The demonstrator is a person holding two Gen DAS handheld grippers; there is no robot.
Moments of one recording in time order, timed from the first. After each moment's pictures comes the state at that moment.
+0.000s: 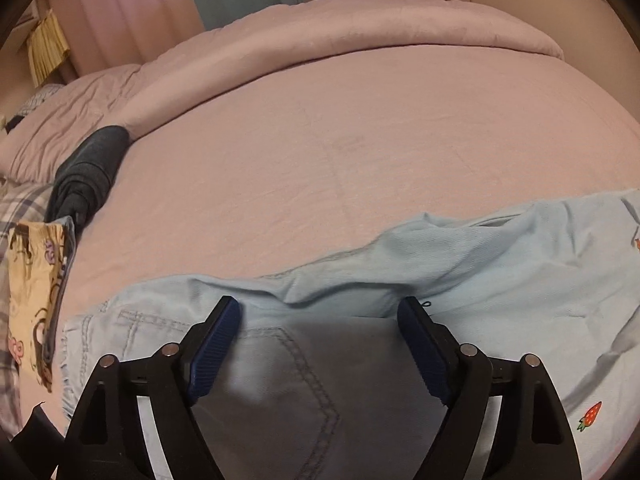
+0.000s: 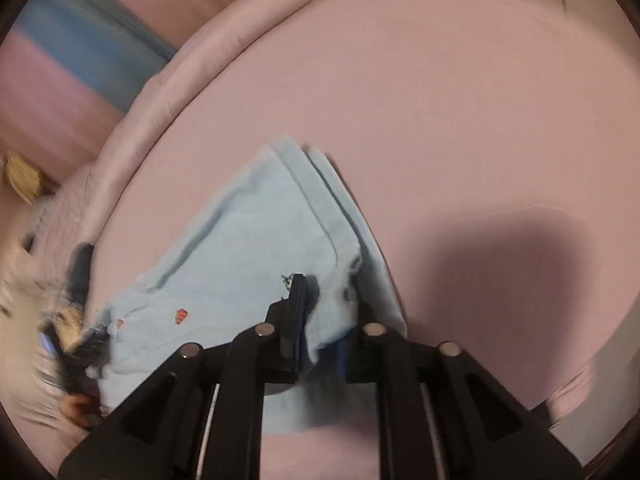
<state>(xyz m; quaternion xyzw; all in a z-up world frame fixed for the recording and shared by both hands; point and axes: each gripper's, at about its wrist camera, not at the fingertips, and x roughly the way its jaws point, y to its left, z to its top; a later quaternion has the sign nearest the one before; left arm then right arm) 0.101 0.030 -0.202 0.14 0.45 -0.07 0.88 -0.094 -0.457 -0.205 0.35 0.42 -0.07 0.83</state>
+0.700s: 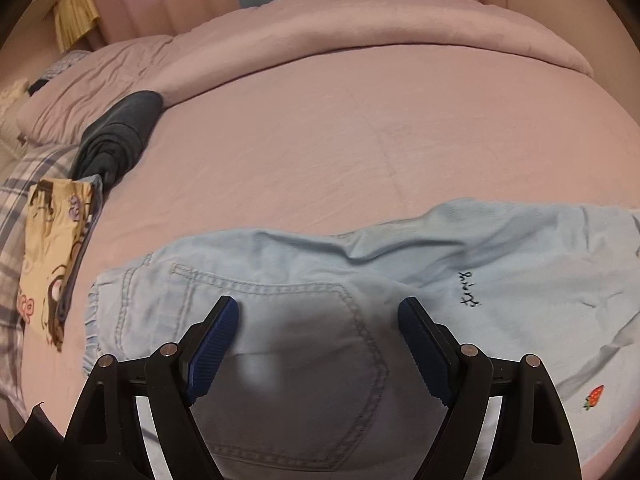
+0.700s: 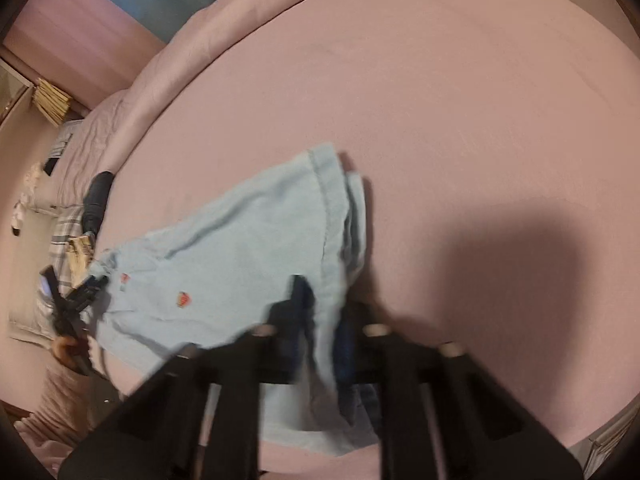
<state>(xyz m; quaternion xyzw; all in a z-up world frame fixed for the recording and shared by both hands) 0.087 0.055 -0.197 0.12 0.47 -0.01 0.88 -0.039 -0.462 -0.198 0.25 0.51 0.04 0.82</state>
